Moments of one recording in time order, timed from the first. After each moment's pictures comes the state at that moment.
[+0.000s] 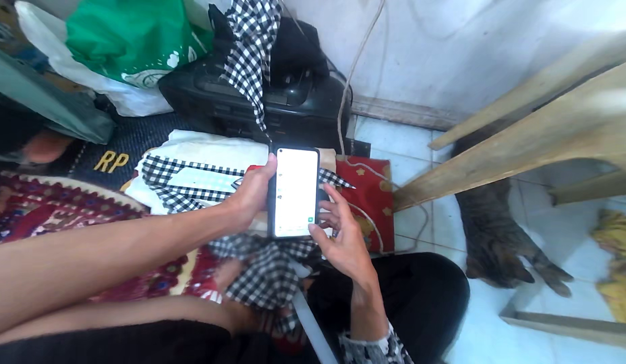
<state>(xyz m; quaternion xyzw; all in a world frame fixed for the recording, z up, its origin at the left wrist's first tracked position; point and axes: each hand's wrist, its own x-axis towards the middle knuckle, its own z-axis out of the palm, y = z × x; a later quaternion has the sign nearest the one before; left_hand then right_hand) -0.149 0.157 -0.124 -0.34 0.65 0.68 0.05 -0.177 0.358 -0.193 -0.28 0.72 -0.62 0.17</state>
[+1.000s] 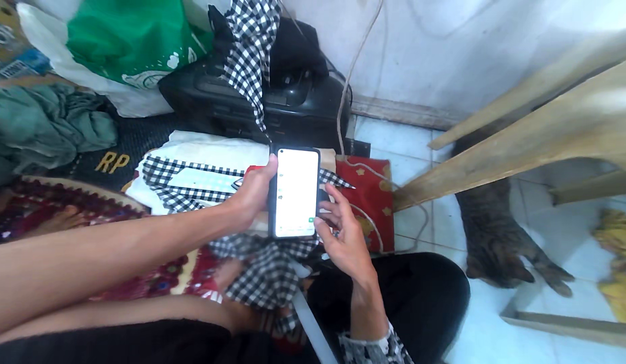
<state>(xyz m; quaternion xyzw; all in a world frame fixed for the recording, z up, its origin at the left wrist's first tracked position) -0.151 0.165 -0.113 -0.36 0.65 0.67 0.05 -0.178 0.358 -0.193 -0.25 0.71 -0.63 0.17</state>
